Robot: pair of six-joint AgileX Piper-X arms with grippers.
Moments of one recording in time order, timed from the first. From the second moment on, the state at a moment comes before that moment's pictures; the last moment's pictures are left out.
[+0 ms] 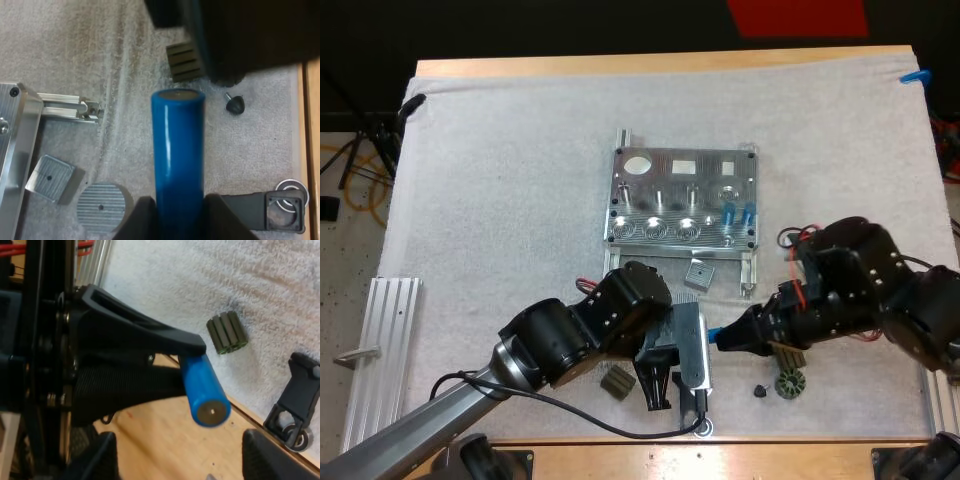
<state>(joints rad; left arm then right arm) -0.94 1.11 -1.00 0.95 0.21 -1.27 0.70 1.04 -1.05 1.06 -0.62 -1.34</state>
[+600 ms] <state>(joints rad) -0.94 1.11 -1.00 0.94 0.21 -1.27 0.77 1.11 -1.05 0.97 -0.55 -1.25</state>
